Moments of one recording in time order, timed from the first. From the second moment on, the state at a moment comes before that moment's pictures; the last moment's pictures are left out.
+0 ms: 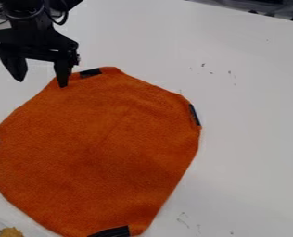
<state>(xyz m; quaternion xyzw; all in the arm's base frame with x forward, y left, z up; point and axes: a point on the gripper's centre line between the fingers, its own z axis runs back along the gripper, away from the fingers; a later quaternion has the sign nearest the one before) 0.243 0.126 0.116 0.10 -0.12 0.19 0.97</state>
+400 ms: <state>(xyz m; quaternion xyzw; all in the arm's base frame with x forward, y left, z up) 0.238 0.139 0.106 0.08 -0.14 0.19 0.97</state>
